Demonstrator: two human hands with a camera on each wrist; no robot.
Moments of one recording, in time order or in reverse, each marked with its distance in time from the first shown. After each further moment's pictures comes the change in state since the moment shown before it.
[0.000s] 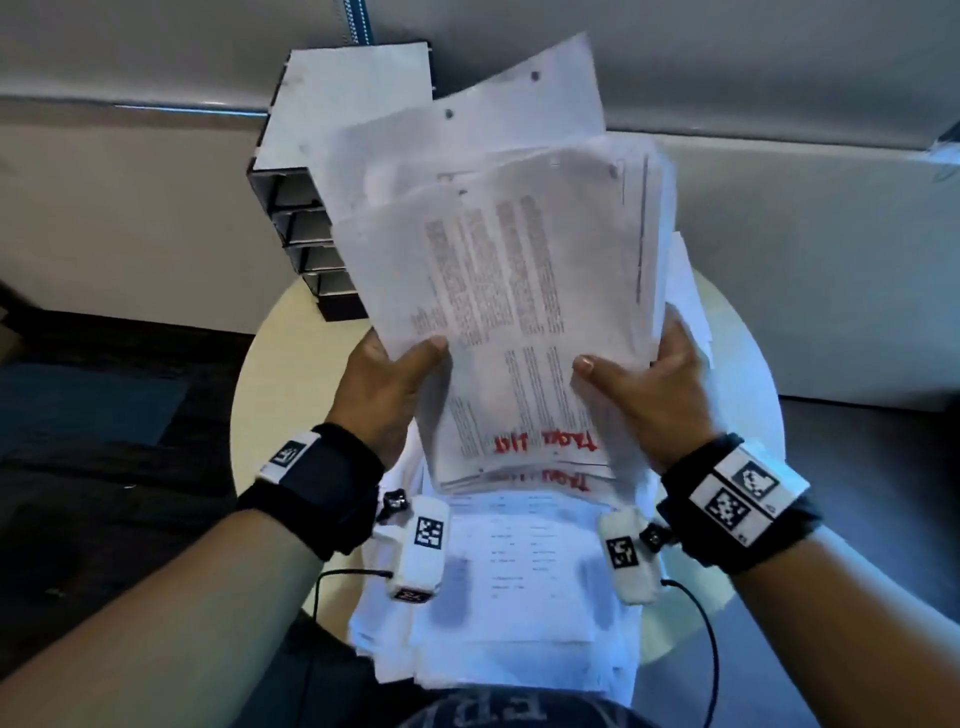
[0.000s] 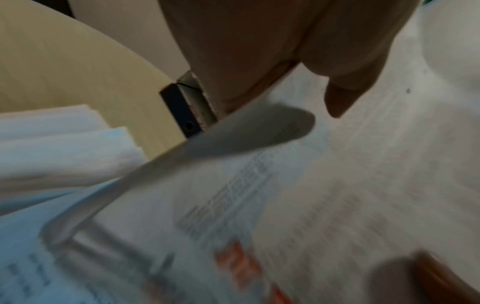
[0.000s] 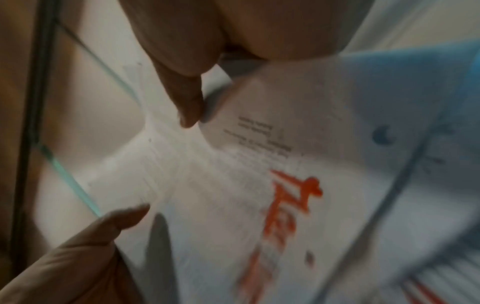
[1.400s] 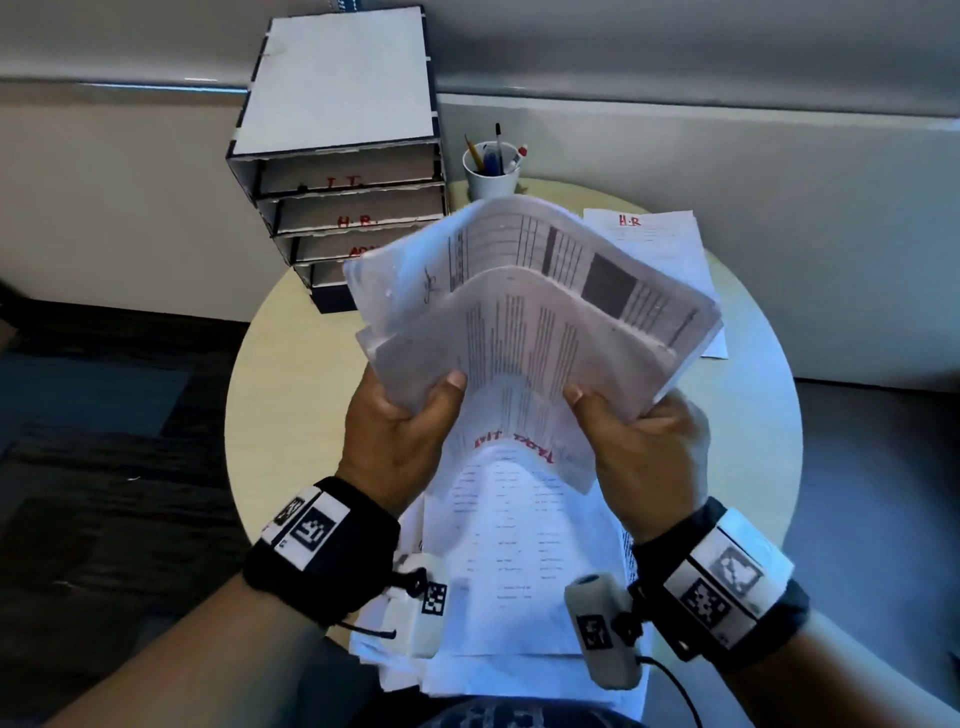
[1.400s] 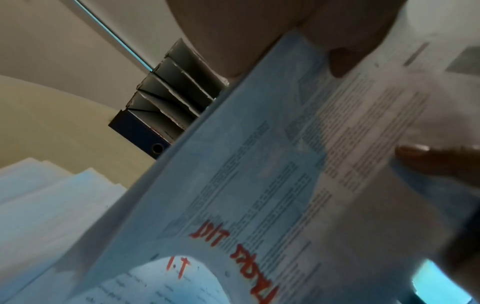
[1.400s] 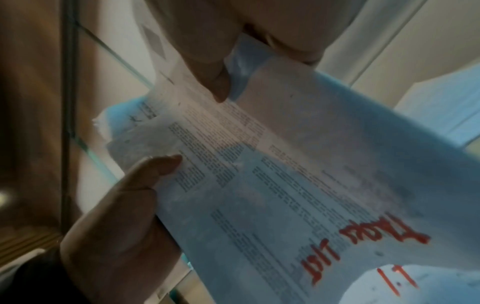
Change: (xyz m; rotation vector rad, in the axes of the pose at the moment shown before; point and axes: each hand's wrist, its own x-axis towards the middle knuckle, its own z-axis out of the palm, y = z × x) left_hand -0.015 -0.029 -0.003 0.227 0.045 0.329; right_hand -0.042 -0.001 0.032 0.032 0.205 0.077
